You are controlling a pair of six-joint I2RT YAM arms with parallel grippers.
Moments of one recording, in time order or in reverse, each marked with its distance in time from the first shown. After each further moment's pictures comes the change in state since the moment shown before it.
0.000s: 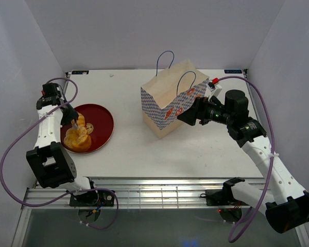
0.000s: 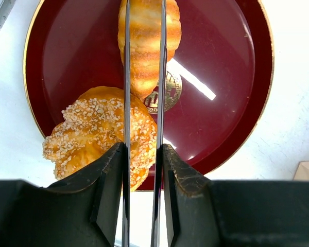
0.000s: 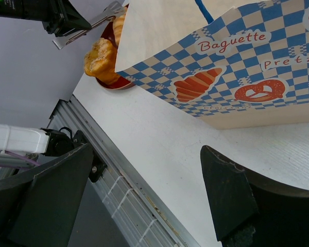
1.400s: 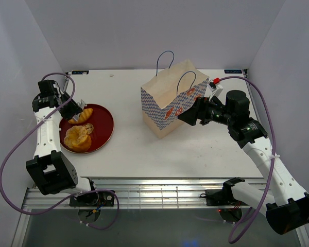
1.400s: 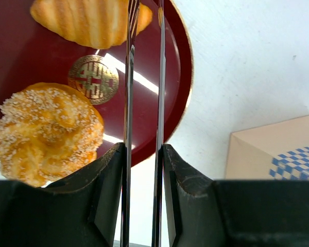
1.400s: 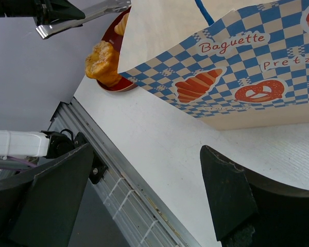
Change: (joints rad) left arm 0.000 -0.076 0.044 -0.001 0.199 -0.066; right arm 0.000 -0.013 0.000 0.000 0.008 0.008
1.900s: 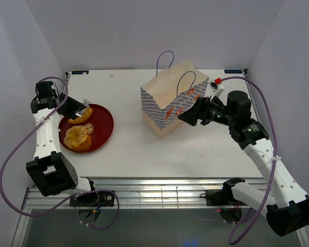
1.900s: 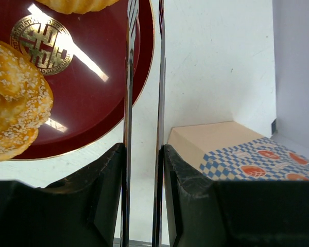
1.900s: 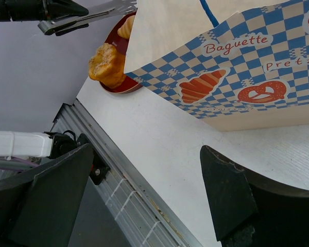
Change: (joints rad) left arm 0.017 -0.025 -0.014 0.002 0.127 -0.315; right arm 0.000 -0.016 0.000 0.000 0.000 0.011
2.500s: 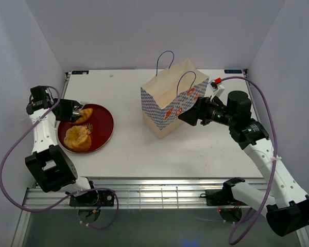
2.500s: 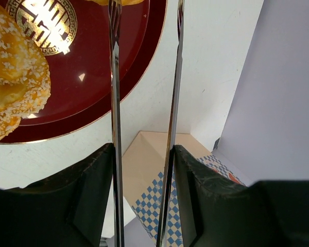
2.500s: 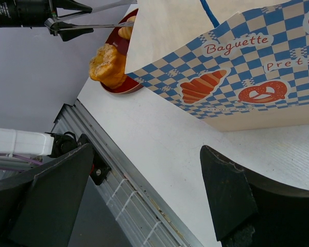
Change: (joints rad) left arm 0.100 0.058 -0.029 0.008 0.088 -0.272; right arm 0.000 -0.004 0.002 0.000 0.000 0.005
